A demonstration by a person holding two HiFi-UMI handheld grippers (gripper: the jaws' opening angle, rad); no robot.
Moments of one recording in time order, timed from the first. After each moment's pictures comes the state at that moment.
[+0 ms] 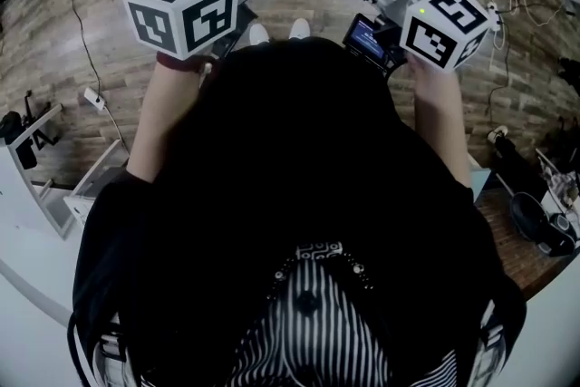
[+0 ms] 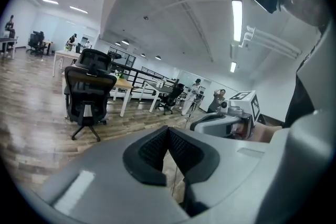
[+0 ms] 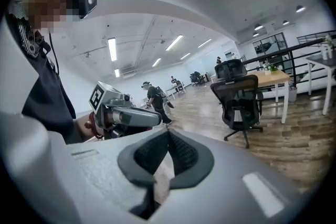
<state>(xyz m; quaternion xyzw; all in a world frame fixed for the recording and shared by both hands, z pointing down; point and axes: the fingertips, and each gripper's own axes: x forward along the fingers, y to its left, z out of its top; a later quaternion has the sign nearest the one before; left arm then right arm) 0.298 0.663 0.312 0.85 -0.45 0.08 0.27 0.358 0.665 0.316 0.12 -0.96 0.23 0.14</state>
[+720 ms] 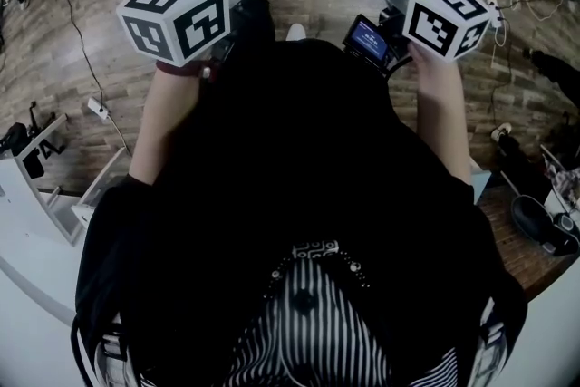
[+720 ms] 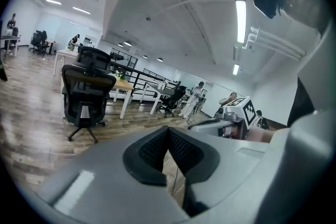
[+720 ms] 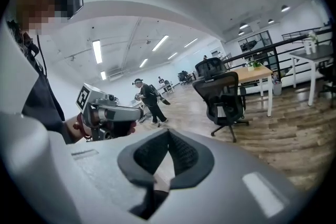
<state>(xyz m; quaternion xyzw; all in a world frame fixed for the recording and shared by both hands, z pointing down) 0.315 0.597 0.328 0.84 -0.46 0.07 0.27 0.404 0.579 0.354 0.18 -0.94 0.26 0.14</state>
